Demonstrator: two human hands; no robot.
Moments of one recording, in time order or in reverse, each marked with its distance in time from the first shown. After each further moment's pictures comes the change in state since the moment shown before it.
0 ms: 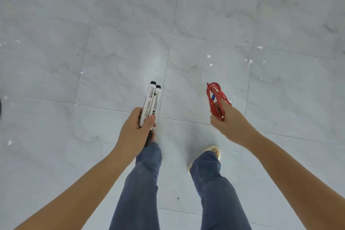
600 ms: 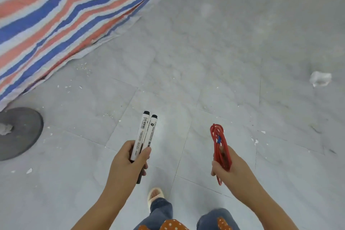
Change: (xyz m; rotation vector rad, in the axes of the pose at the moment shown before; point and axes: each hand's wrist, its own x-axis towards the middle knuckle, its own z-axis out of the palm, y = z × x) left_hand -0.111 0.053 -0.243 -0.298 0.292 0.162; right_hand -0.119 -0.266 0.038 0.012 0.092 -0.138
